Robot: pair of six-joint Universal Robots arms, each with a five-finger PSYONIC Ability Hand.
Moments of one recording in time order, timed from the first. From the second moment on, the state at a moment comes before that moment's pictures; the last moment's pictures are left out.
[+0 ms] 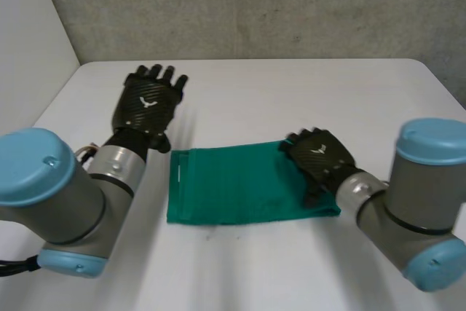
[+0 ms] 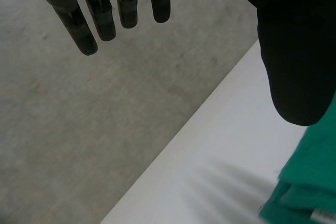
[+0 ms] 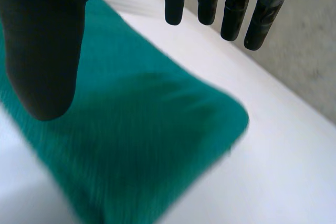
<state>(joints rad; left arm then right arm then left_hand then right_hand) 4.21 -1.88 -1.75 3.71 -1.58 3.63 2.01 -1.14 1.66 -0.18 1.35 2.74 0.19 0.20 0.21 0.20 0.05 0.20 0.22 0.21 0.23 0.06</state>
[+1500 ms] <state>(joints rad) 4.10 -2.13 -1.54 3.22 -1.73 3.09 2.13 -0.83 1.24 0.06 1.38 3.18 0.19 0.20 0.21 0.20 0.05 0.20 0.22 0.21 0.23 0.06</state>
